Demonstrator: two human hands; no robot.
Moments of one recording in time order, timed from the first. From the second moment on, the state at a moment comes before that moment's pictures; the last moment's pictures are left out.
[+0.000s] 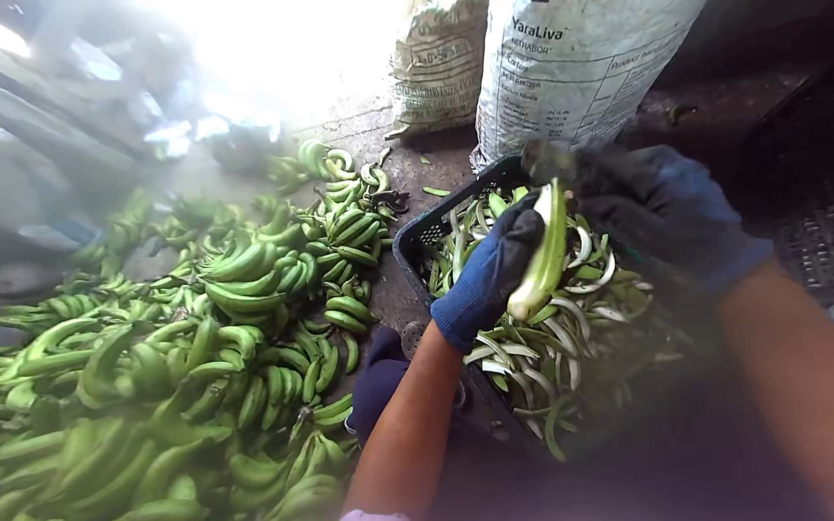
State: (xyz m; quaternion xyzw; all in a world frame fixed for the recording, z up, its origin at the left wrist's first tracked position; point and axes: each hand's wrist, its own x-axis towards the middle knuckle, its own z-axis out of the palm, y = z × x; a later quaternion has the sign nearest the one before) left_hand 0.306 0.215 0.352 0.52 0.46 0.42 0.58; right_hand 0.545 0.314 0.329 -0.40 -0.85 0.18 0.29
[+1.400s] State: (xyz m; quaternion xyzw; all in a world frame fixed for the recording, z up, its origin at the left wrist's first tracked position) left_hand 0.309 0.247 0.338 0.28 0.44 0.73 0.45; right_hand 0.517 0.273 0.314 -0.28 -0.91 0.13 0.28
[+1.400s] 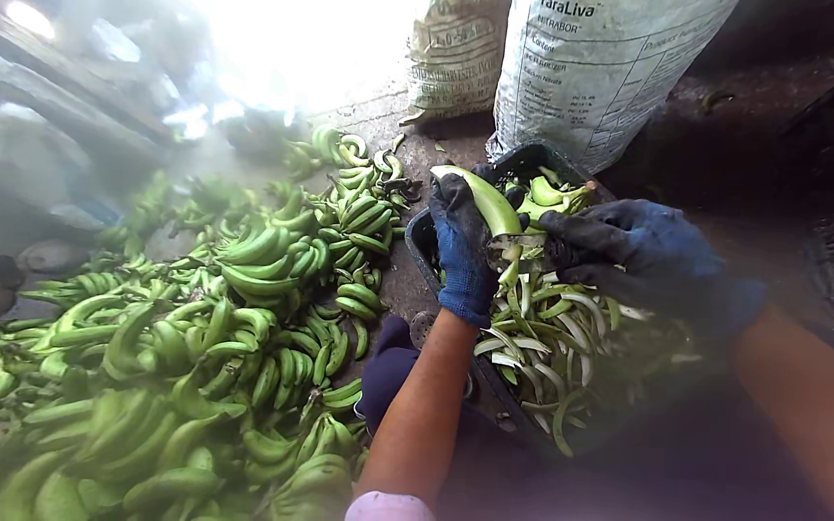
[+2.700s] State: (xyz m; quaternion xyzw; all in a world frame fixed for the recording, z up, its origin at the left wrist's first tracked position) left_hand 0.305 0.245 0.320 0.39 0.53 0.46 0.59; right_hand 0.527 0.272 0.316 -0.36 -0.88 0.21 0.23
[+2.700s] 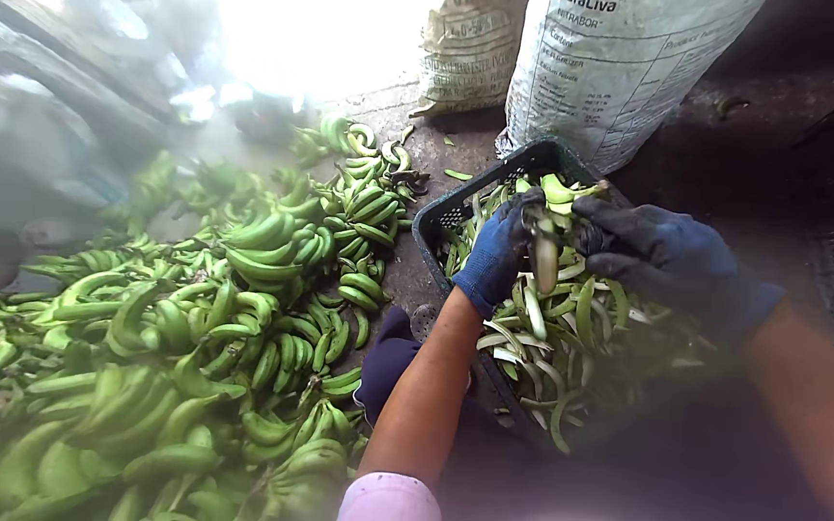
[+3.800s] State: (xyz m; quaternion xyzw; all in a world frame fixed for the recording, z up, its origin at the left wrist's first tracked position) left_hand 0.309 0.214 0.340 0.62 0.48 0.46 0.42; right_hand 0.534 0.277 0.332 -0.42 -0.86 0.21 0.22
